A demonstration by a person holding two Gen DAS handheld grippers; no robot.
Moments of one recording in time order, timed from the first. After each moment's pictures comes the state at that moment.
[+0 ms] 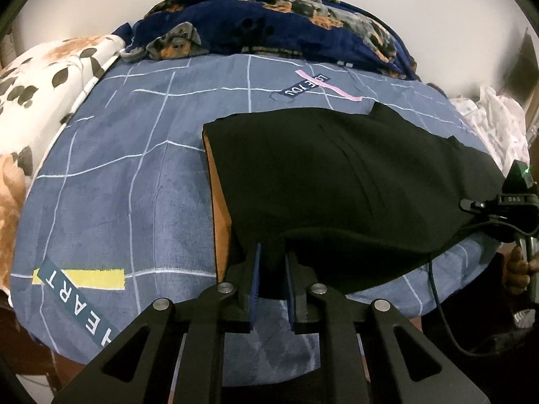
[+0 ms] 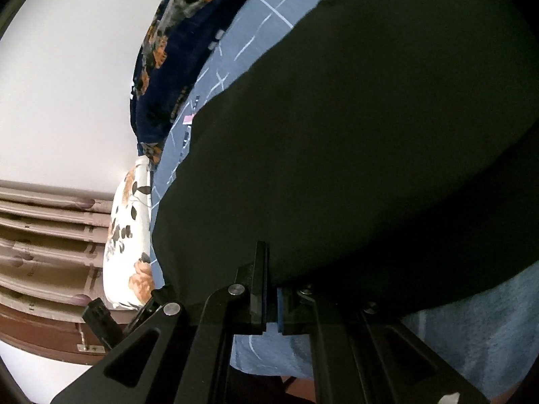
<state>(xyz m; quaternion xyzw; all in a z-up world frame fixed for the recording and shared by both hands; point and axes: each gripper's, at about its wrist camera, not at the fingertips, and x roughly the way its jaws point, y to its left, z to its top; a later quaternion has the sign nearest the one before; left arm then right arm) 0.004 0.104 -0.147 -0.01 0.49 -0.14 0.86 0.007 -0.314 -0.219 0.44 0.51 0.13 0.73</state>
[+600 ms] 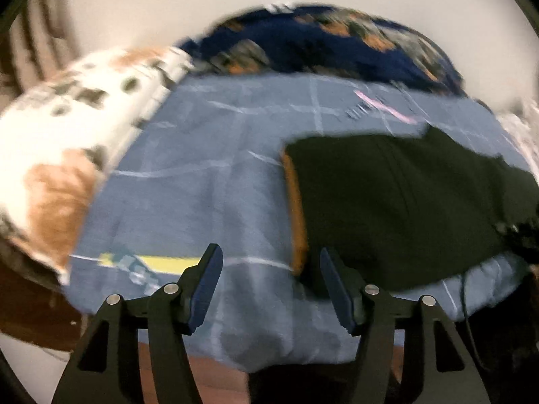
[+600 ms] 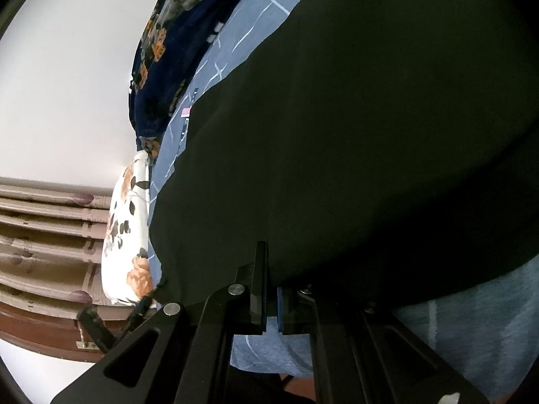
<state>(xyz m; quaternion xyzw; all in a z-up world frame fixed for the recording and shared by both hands) -0.017 0.134 -0.114 0.02 0.45 0.00 0.89 0.004 -0.308 -0.226 0.44 0.51 0.14 0.73</state>
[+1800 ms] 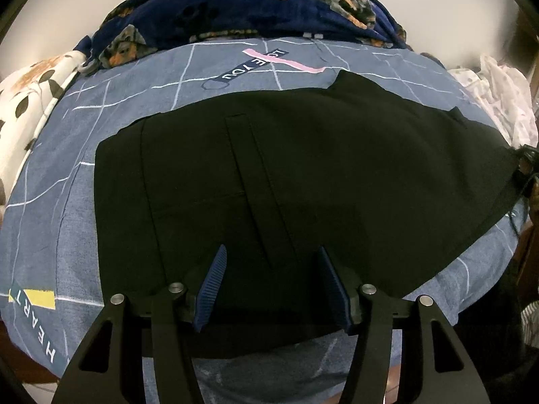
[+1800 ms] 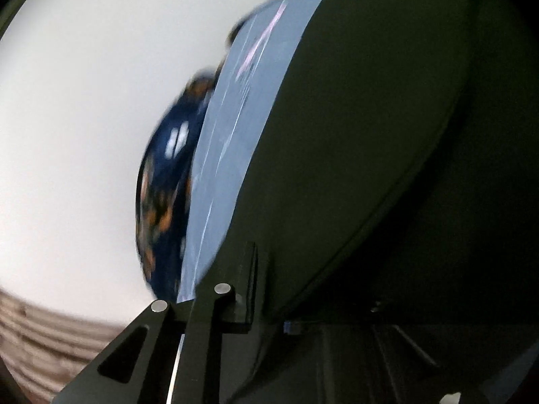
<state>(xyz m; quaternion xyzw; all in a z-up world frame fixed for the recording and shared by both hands) 0.025 0.016 -0.172 0.04 0.51 -0.14 0.85 -0.028 -0.652 -0.234 0.59 0.30 -0.03 0.75</state>
